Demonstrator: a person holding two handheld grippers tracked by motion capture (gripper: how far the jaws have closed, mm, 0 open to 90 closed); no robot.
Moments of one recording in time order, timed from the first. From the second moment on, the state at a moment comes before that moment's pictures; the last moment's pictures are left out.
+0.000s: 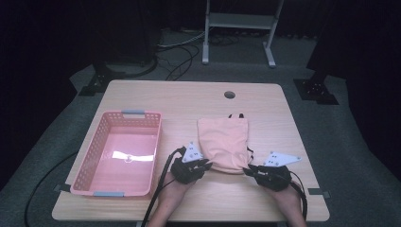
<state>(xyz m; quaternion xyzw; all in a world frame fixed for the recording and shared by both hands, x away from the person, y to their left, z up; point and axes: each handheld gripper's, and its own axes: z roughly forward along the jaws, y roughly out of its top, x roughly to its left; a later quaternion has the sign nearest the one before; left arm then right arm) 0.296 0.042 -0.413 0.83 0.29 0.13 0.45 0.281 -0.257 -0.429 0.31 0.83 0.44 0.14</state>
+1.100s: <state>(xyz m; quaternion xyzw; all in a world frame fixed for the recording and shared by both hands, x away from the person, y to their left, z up) 0.360 0.076 -0.321 0.82 0.32 0.12 0.47 0.331 -0.230 -0.354 0.29 0.80 0.48 0.19</state>
